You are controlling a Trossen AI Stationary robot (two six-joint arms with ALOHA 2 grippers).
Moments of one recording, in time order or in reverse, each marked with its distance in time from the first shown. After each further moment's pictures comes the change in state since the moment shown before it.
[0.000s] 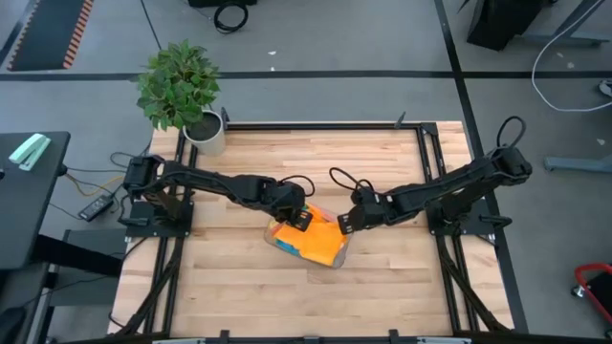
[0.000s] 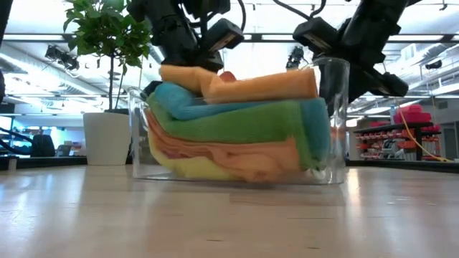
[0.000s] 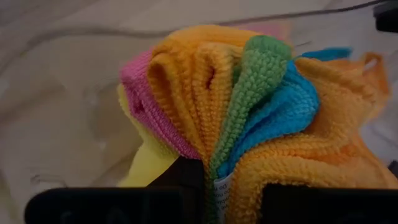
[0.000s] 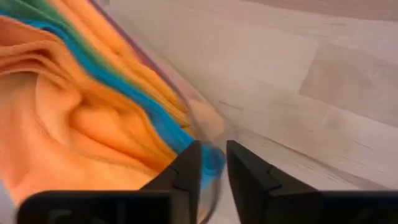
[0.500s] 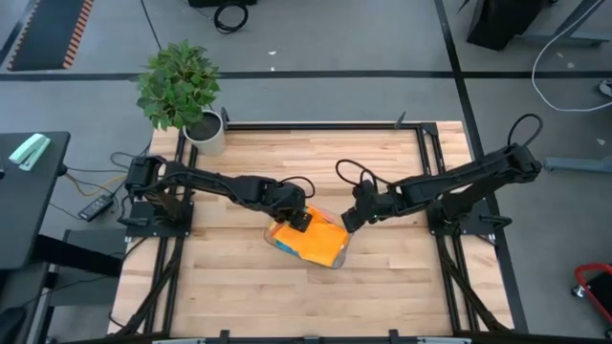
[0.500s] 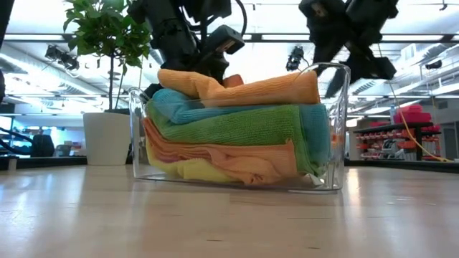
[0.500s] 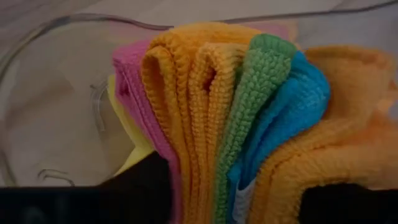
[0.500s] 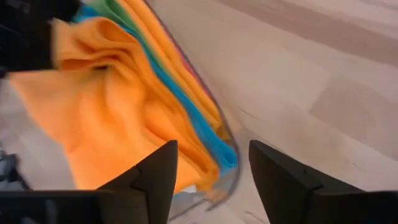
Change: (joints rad) left arm -0.007 0.018 0.002 -0.011 -0.016 -0.009; right arm -0.027 -0.091 0.037 -0.045 -0.045 -0.194
